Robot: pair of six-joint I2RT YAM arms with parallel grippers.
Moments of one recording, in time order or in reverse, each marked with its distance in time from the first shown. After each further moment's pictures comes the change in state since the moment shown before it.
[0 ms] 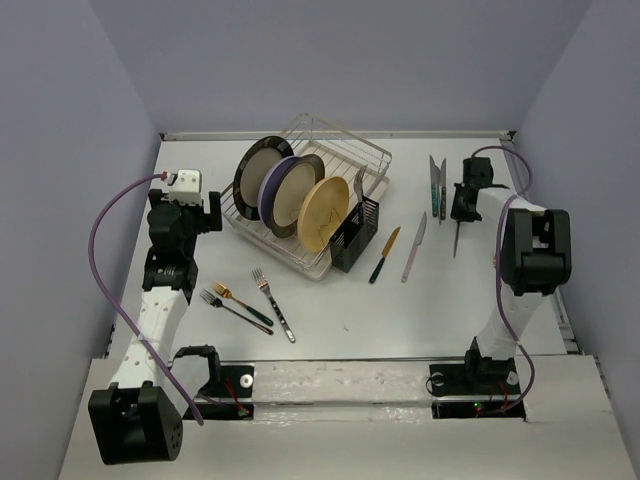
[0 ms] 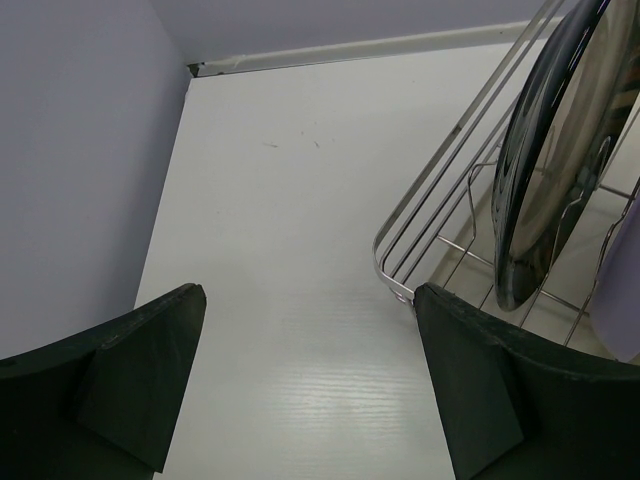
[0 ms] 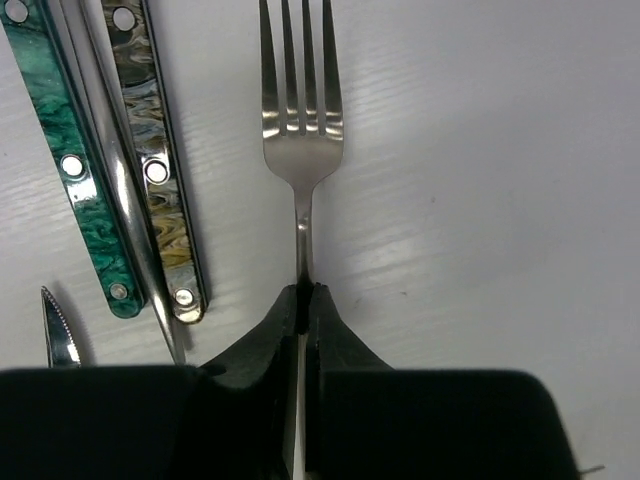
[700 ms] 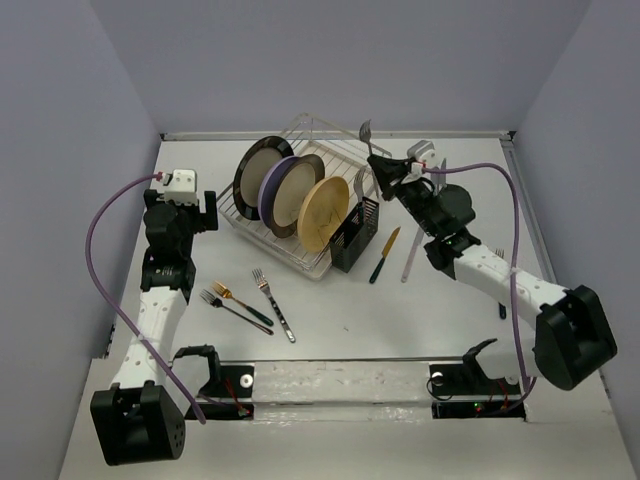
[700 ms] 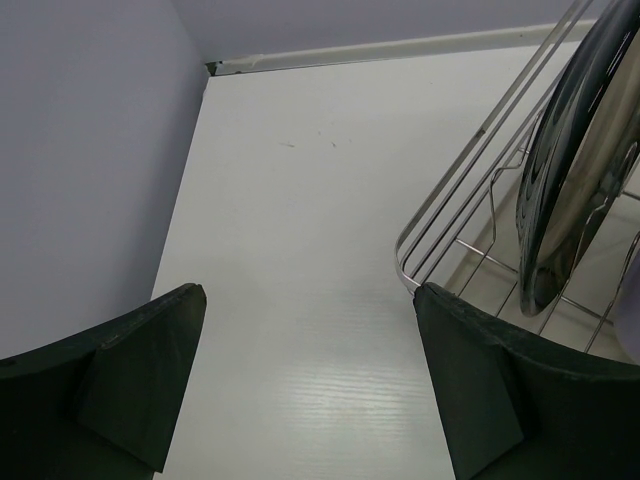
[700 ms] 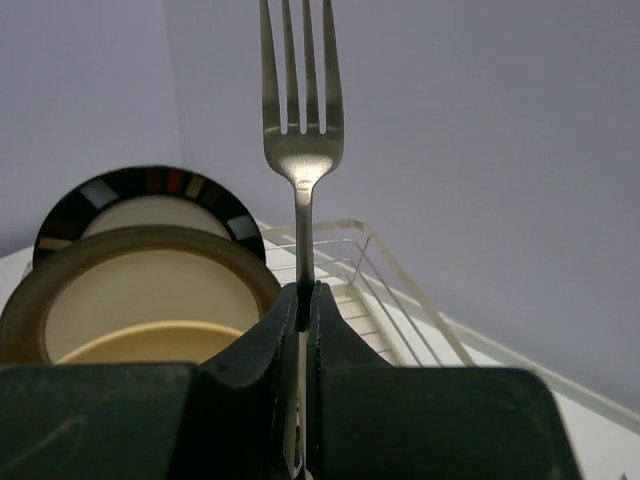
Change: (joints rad) left arm 0.027 0.000 0.000 0.007 0.000 0.006; right arm 0.571 -0.660 -0.418 1.091 -0.271 -0.230
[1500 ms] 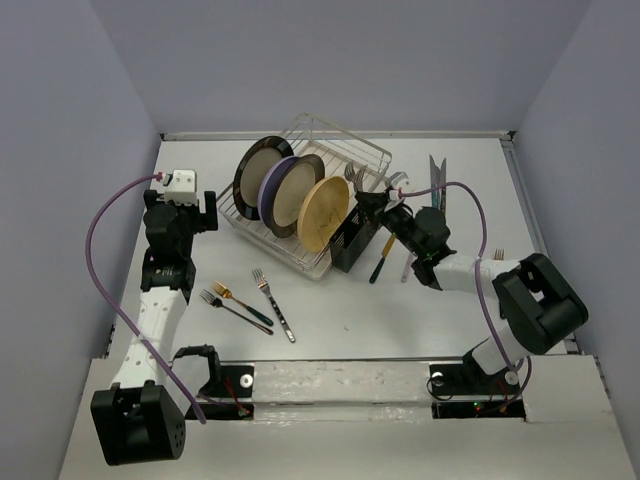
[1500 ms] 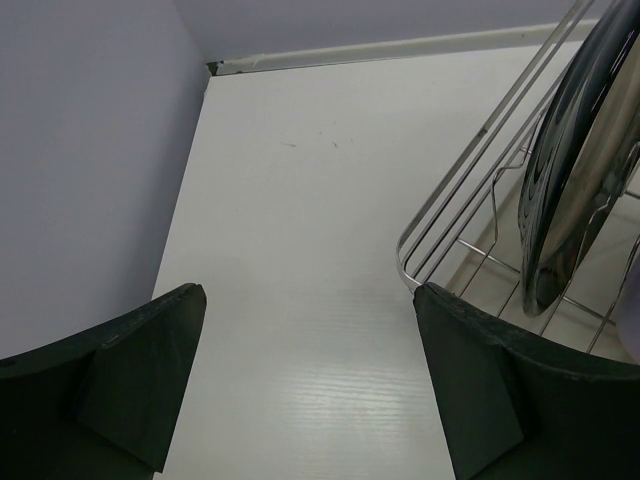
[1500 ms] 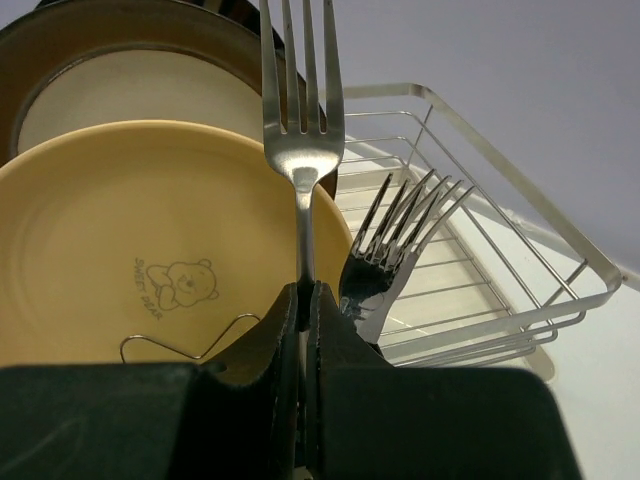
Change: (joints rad) left arm 0.006 0.000 -0.004 0.005 0.000 0.002; right arm 0.018 0.268 -0.185 0.271 -0.060 0.022
